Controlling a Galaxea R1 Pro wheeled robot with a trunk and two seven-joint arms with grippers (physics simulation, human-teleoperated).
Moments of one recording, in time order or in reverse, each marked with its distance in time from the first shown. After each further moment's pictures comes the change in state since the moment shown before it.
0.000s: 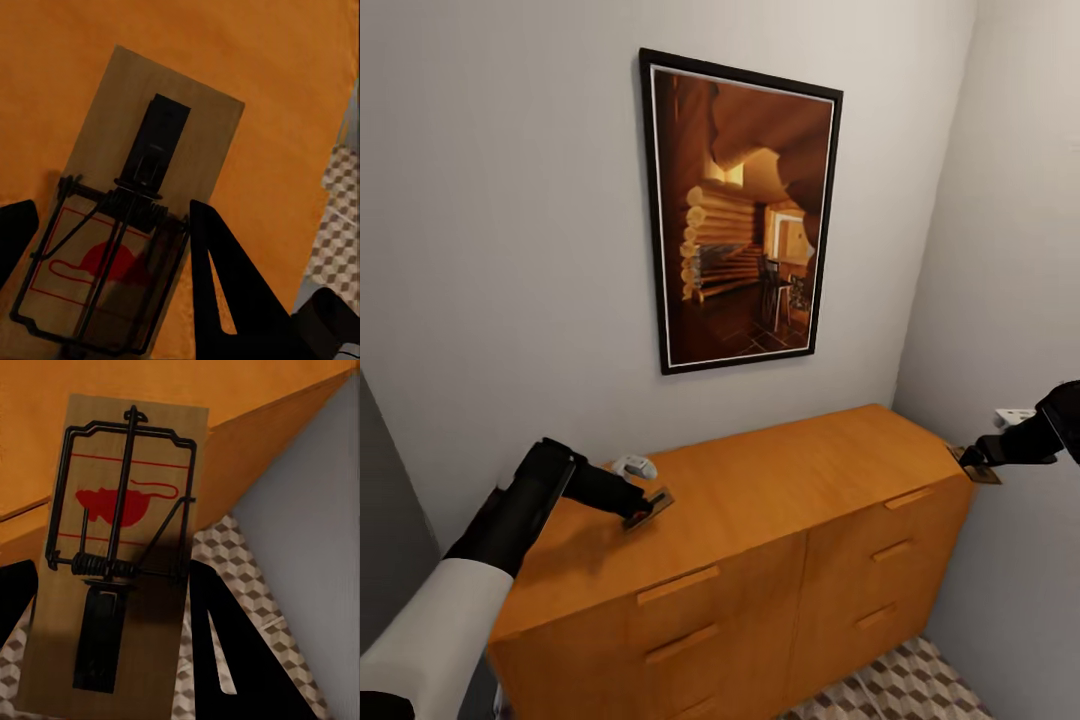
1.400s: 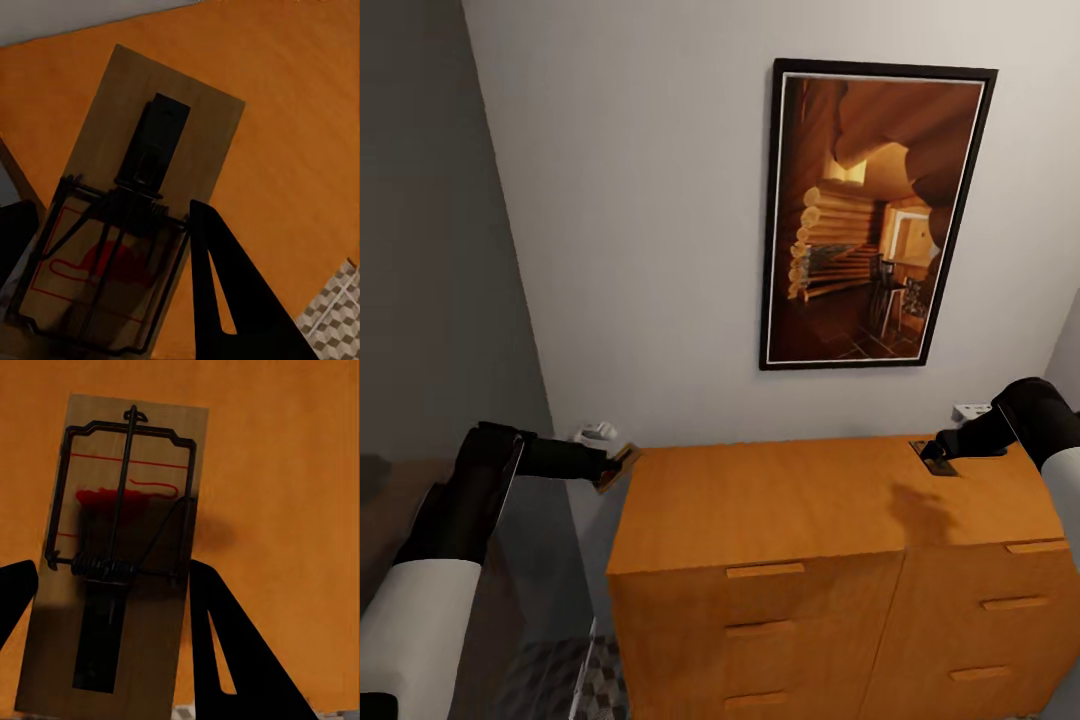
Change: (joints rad) left arm -0.001 0.029 0.238 -0.142 -0.014 0.000 0.002; right arm 0.000 0.100 -0.004 -0.012 -0.004 -0.001 0.001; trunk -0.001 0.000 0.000
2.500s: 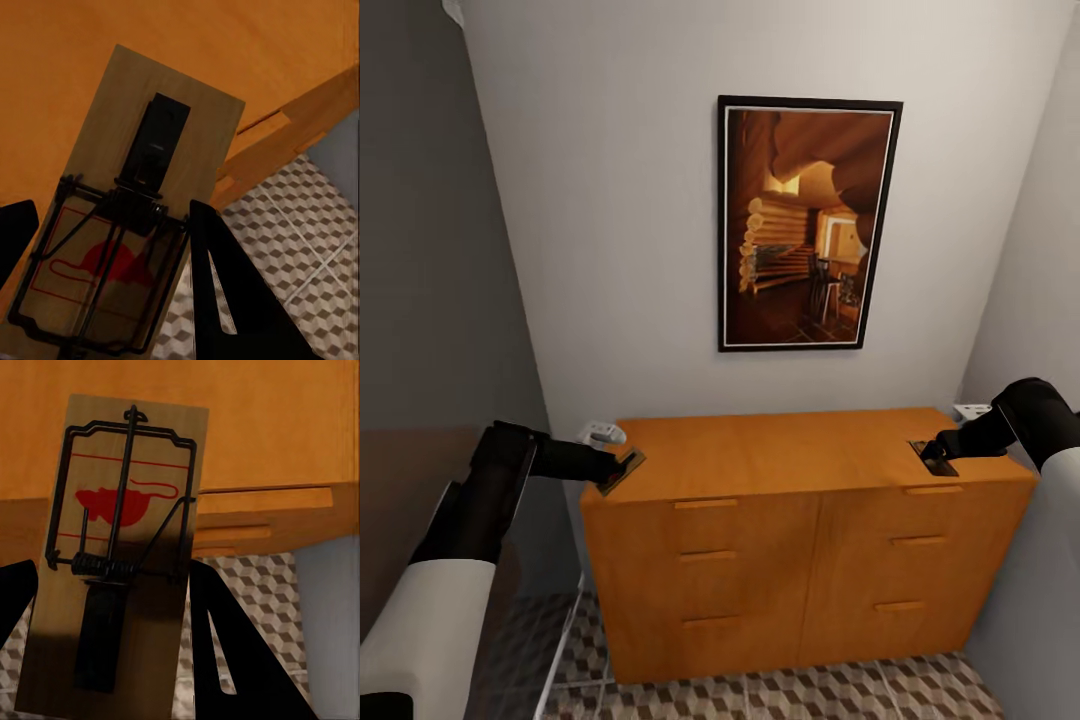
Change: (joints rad) left arm 0.000 -0.045 -0.004 -0.009 -0.108 0.000 0.004; right arm 0.000 0.000 0.000 0.001 0.001 0.001 0.000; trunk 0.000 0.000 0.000
